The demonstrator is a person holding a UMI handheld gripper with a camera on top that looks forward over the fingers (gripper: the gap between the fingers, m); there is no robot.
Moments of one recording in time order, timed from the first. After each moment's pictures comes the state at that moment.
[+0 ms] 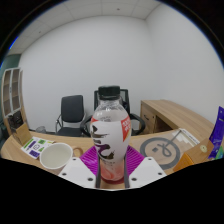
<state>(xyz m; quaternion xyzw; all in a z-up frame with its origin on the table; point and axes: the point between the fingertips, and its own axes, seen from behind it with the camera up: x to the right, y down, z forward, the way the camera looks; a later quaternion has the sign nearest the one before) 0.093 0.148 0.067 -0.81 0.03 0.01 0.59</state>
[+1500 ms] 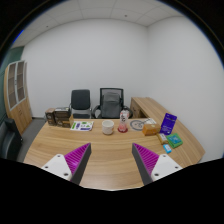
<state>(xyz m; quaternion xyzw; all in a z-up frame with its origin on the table) -0.057 -0.316 0.293 -0.85 0.04 -0.05 0.52</state>
